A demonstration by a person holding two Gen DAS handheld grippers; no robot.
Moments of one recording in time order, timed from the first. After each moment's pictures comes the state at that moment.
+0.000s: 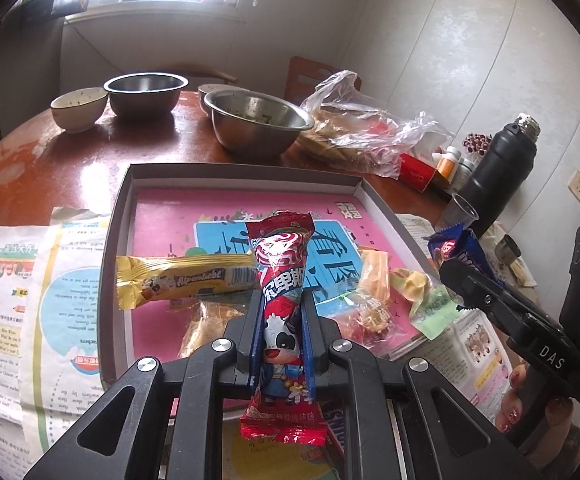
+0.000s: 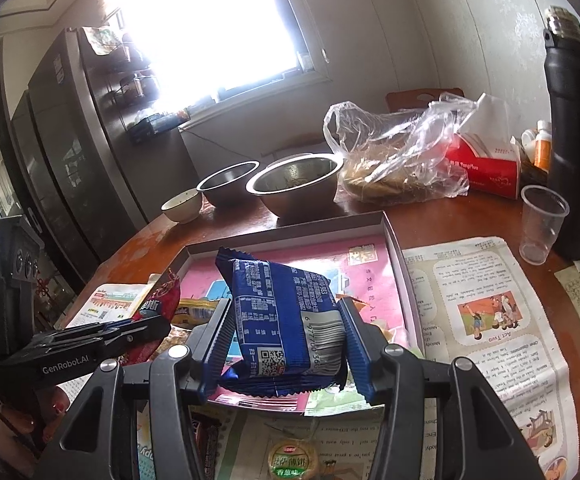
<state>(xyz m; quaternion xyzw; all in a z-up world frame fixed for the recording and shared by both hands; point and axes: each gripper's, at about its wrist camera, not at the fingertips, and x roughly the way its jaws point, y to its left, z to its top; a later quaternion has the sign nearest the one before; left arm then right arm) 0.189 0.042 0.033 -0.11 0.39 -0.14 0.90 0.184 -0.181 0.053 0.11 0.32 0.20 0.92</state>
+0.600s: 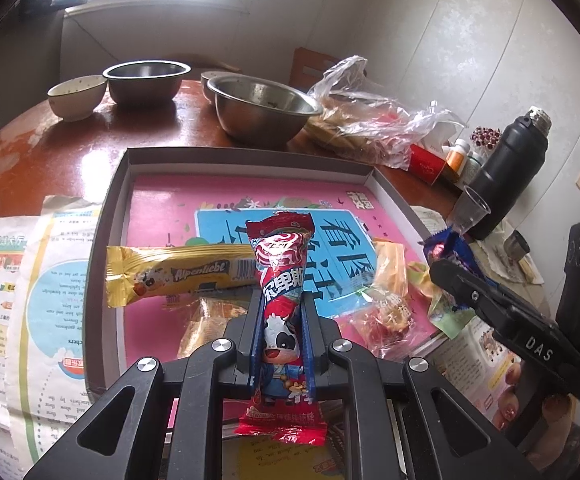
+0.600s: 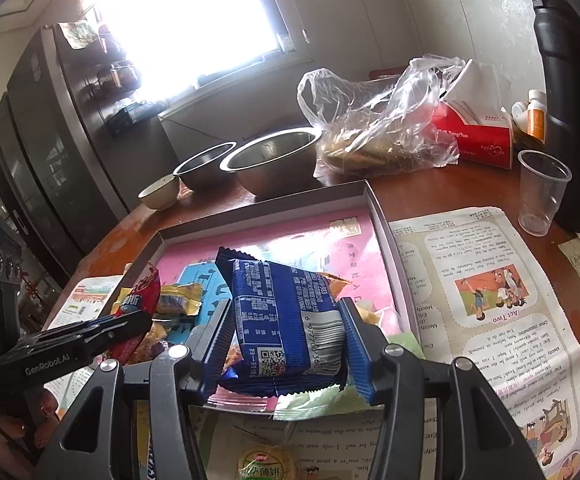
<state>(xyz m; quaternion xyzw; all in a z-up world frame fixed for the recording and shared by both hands) 0.200 0.037 0.015 -0.11 0.40 -0.13 0.90 0.201 -0.184 0.027 0.11 0.35 0.17 0.91</state>
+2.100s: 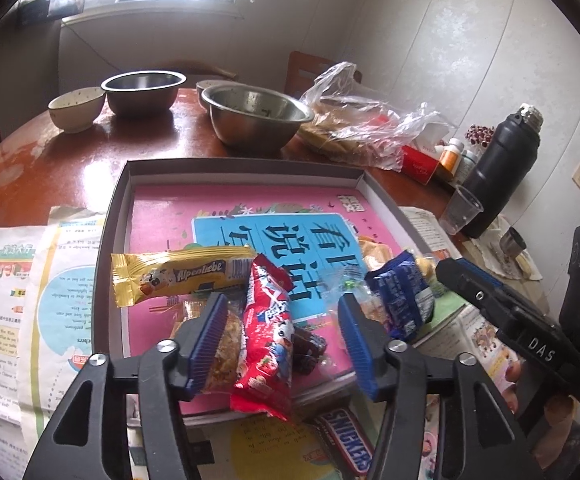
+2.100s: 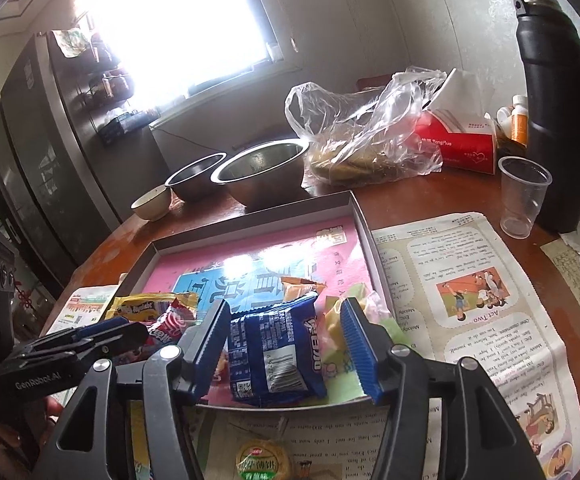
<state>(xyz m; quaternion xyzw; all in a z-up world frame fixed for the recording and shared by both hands) 0.187 0.036 0.033 -0.10 0.40 -0.13 0.90 0.191 -0.193 0.037 0.12 0.33 0.15 0.92</state>
